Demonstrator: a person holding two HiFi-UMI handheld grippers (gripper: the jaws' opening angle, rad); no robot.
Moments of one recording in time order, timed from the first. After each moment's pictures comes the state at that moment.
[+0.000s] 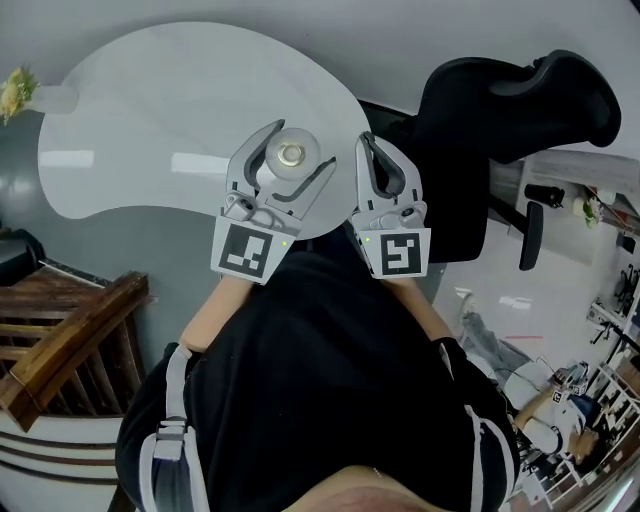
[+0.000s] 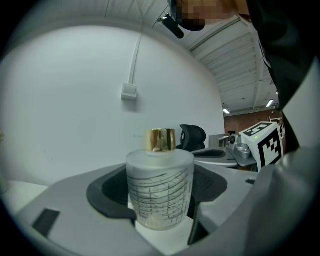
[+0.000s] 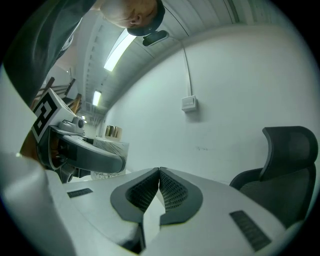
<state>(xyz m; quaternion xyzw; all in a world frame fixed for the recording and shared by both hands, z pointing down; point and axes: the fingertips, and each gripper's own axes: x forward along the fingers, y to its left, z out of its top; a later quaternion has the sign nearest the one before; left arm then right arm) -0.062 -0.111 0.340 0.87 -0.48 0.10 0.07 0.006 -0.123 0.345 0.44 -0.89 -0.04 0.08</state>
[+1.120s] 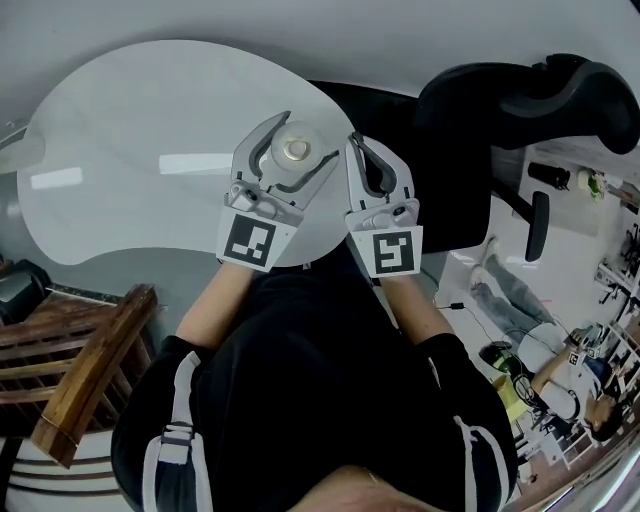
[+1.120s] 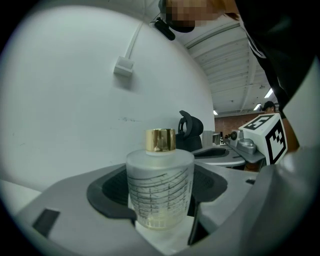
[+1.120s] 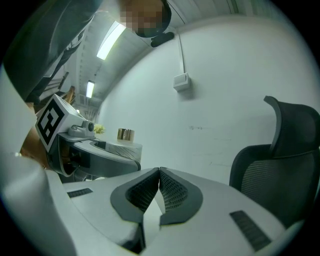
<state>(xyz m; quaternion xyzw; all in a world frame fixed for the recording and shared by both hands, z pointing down) -0.037 -0.200 0.408 0.90 -0.41 0.10 0.08 0.010 -0.194 0.402 0.46 -0.88 -0.03 0.10</state>
